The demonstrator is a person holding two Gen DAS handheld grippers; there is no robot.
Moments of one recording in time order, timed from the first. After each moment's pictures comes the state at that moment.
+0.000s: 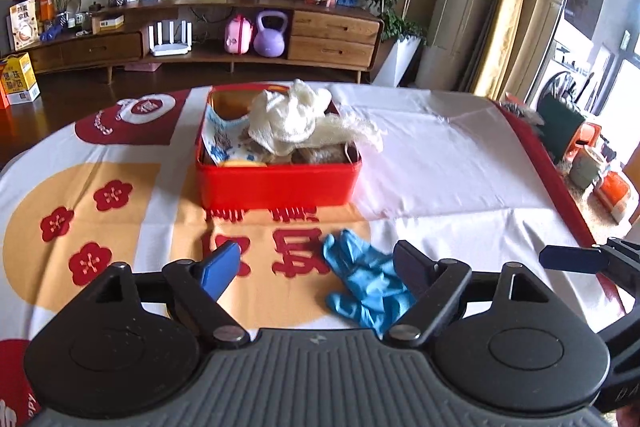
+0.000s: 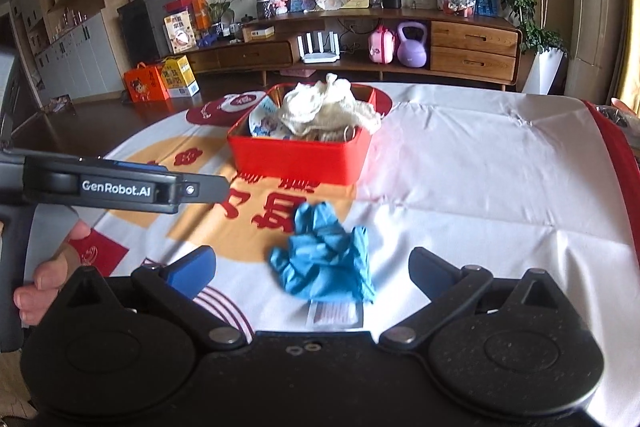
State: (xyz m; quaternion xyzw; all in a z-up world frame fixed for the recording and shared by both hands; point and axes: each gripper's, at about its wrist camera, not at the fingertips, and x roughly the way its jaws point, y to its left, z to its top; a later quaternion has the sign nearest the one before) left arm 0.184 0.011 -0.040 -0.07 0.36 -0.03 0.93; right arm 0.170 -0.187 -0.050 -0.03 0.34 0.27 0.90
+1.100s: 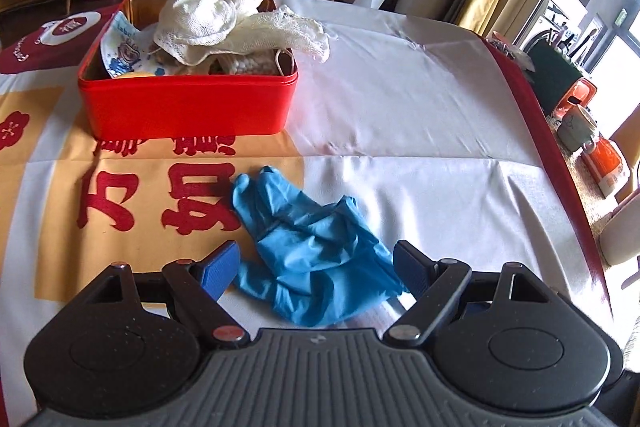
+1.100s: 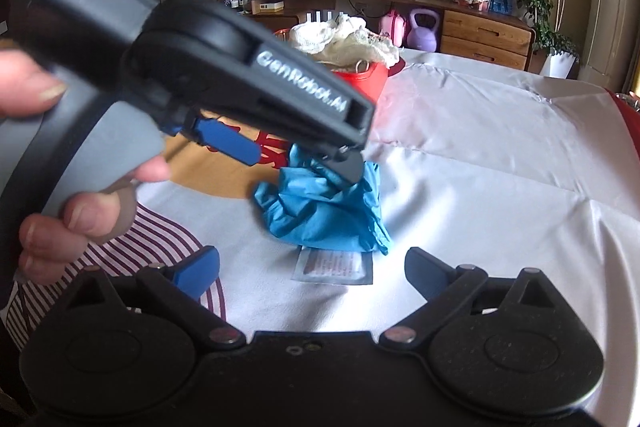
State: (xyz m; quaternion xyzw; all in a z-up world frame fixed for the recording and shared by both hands) left arm 0.250 -0.043 -0.100 -0.11 0.45 -0.08 0.88; right arm 0.174 -0.172 -0.121 -0.08 0.35 0.28 0.89
